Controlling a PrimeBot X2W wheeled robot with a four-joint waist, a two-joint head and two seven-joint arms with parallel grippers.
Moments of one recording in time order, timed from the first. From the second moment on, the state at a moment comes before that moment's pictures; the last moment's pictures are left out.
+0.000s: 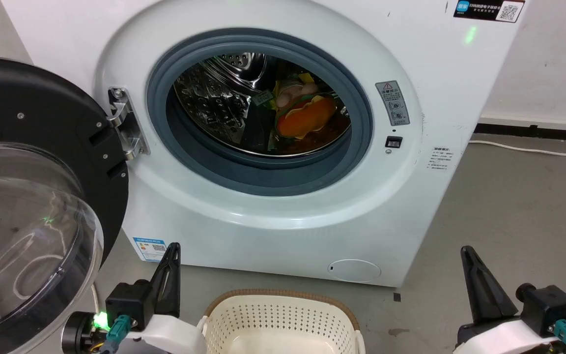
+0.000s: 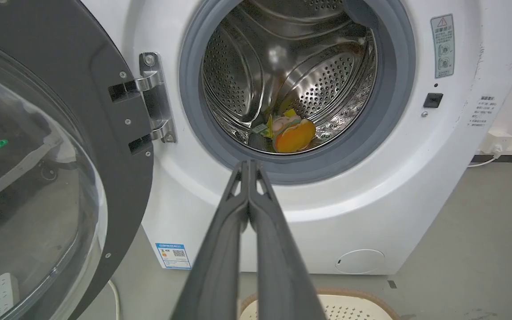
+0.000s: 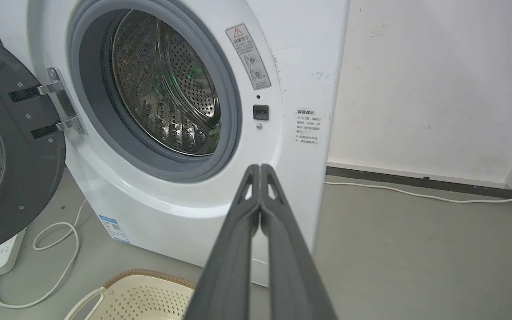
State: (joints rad) left arm 0.00 0.08 -0.09 0.04 -0.08 0.01 -0.12; right arm 0.06 -0.05 0.00 -0.02 0.10 0.13 -0.12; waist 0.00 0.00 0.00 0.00
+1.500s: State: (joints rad) left arm 0.00 0.06 -0.02 0.01 -0.03 0.01 -0.03; right arm 0.03 -0.05 0.00 -0.01 0.03 0.13 -0.03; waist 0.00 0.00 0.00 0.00
